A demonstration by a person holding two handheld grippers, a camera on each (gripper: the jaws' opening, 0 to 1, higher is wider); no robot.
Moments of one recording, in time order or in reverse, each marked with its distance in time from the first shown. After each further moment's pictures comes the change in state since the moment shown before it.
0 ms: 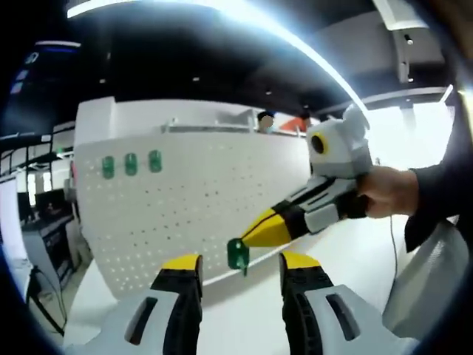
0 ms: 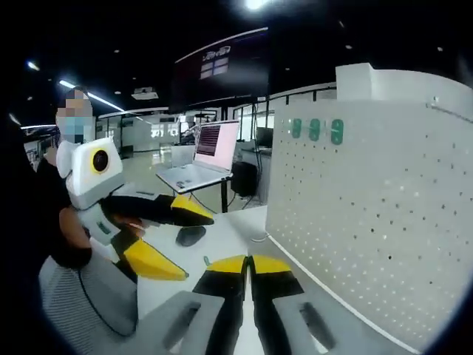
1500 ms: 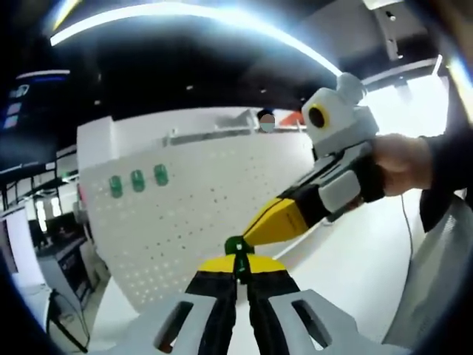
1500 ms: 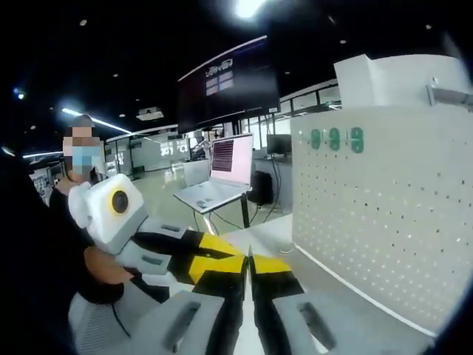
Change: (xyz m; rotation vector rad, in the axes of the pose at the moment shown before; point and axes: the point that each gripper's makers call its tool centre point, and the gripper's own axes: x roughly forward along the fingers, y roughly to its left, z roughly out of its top) left arm -0.006 0.008 0.006 0.121 -0.016 0.044; right arm 0.002 0.035 0.023 0.107 -0.044 0.076
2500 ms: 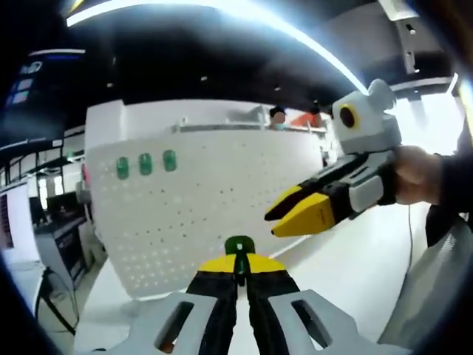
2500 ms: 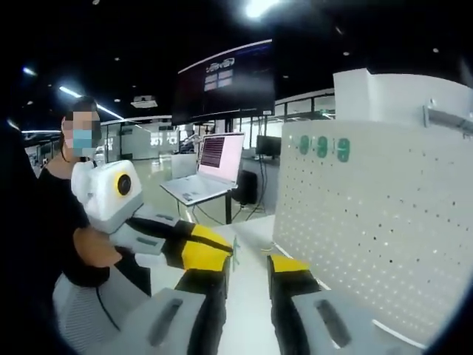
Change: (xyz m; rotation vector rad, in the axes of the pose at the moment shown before) left arm 0.000 0.005 -0.010 -0.101 0.035 0.032; right arm -0.019 -0.013 -0.006 -0.106 0.010 -0.101
